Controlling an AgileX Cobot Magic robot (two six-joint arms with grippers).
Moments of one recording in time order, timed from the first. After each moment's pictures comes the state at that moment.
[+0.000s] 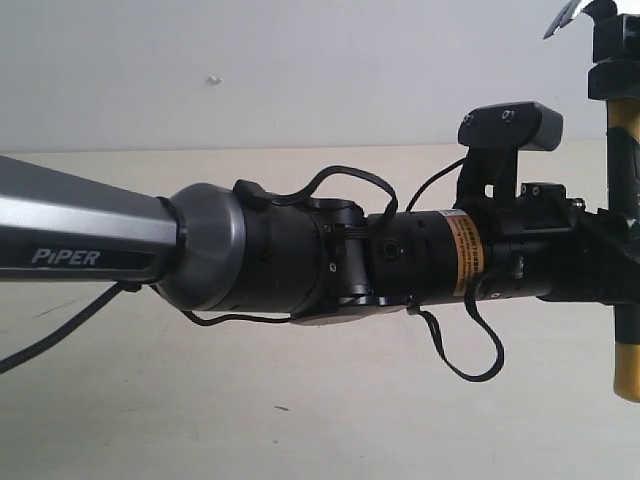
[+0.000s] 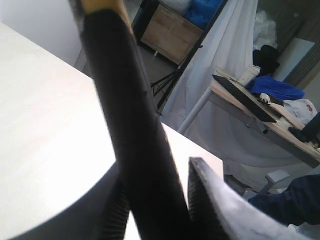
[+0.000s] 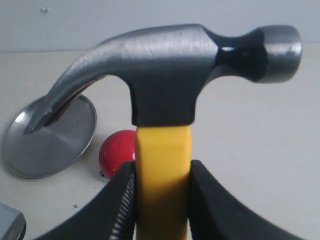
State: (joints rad) left arm -1.03 2.07 -1.35 0.69 -0.67 -1.07; right arm 0.00 1.09 -0.96 0.25 0.61 -0.06
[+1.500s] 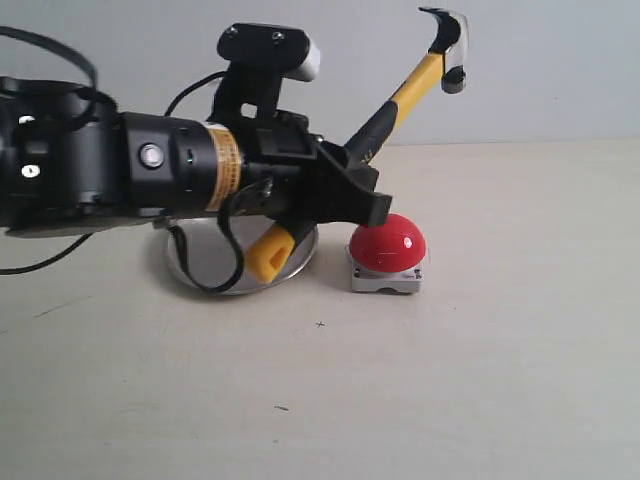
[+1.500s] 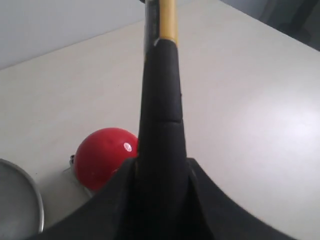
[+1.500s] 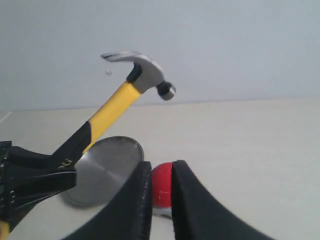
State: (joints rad) left arm -0.79 1.62 -1.01 0.96 -0.12 -1.08; right arm 0.00 0.69 -0.65 0.58 0.44 -0.31
